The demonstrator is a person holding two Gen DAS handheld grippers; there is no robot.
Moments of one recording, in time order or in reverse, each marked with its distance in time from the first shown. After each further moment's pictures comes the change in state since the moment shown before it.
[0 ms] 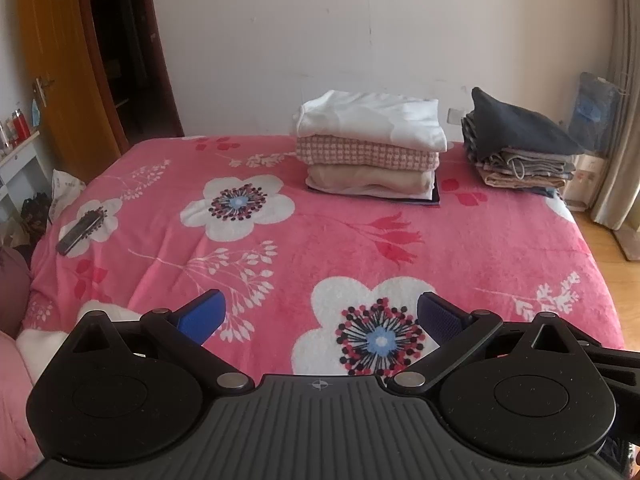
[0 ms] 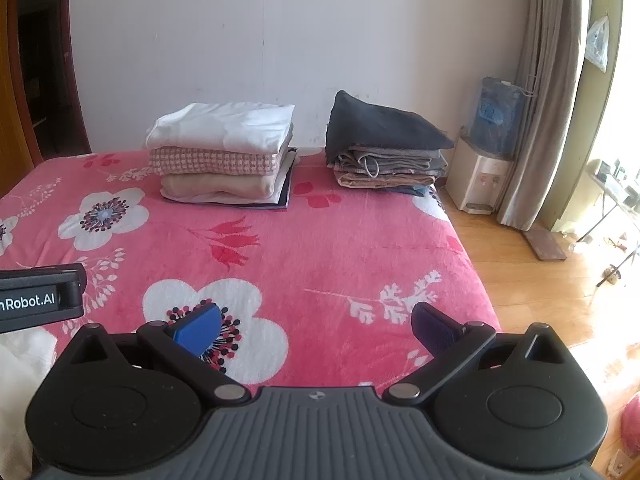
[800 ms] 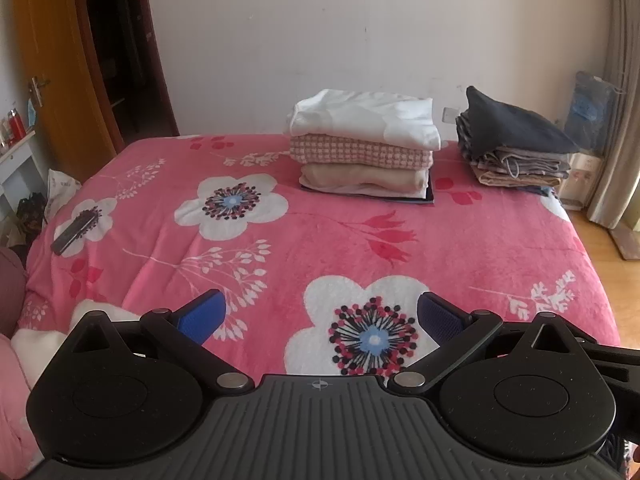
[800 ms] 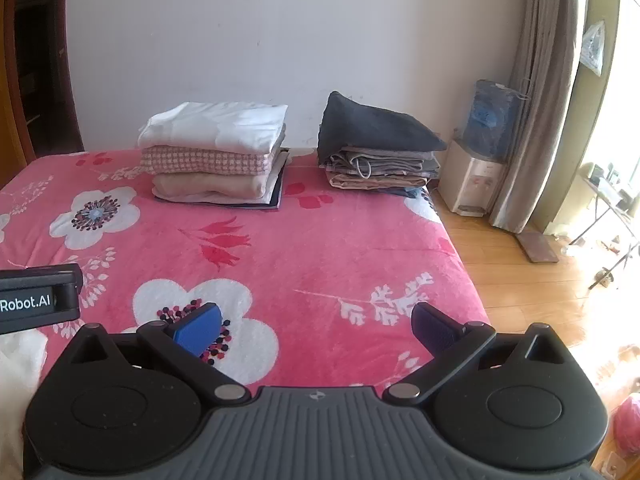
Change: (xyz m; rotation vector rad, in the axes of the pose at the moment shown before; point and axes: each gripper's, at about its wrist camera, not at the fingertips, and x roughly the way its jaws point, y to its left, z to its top) left arm 0.001 -0.006 0.001 0.002 -0.001 -0.012; right arm 0.002 -0.005 0.001 -0.008 -0.004 -0.027
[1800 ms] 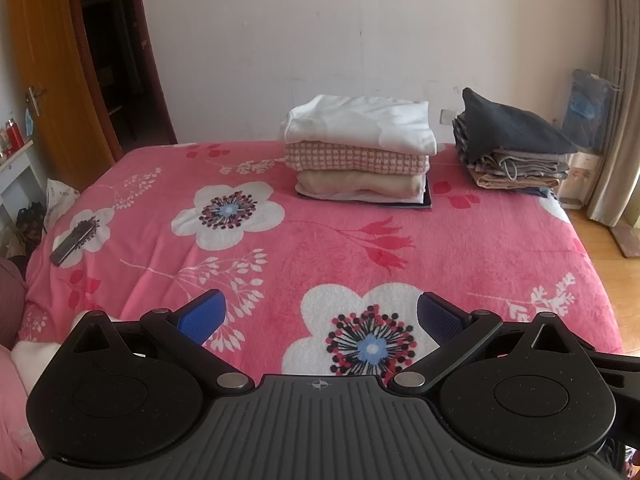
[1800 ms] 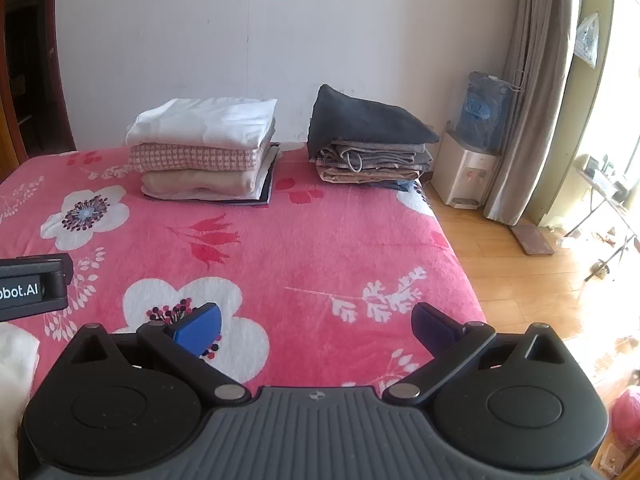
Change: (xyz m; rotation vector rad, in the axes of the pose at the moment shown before) left arm 0.003 -0.008 0.007 0.016 -0.012 0.007; right arm 0.007 -0.007 0.001 0.014 0.024 -0.020
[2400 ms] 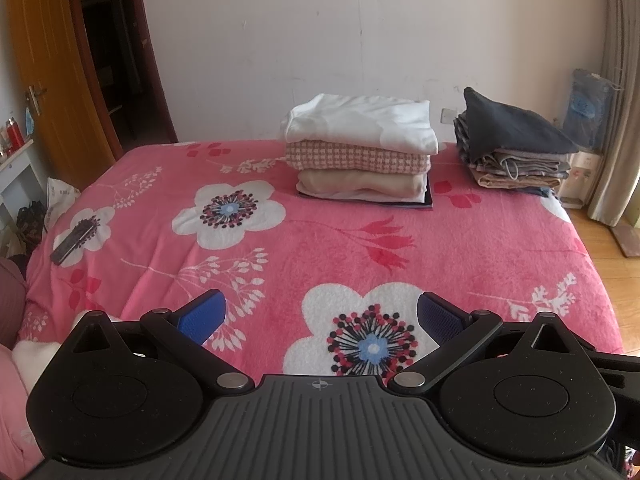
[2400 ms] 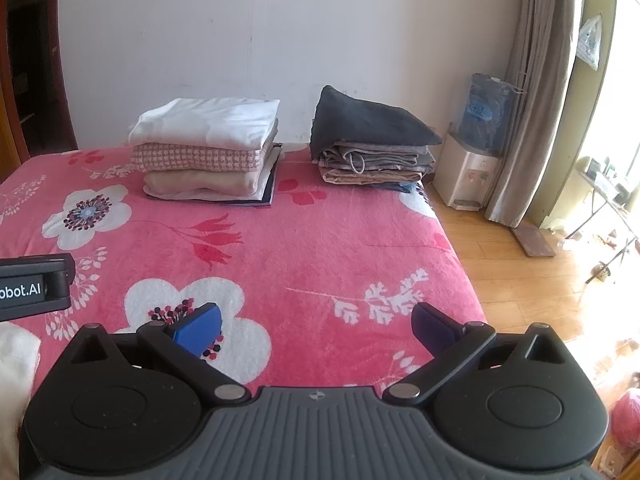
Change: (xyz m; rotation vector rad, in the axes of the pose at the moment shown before) left arm 0.001 0.000 0.002 -0.003 0.004 0.003; right arm 0.001 0.001 0.003 -0.005 -0.001 0.004
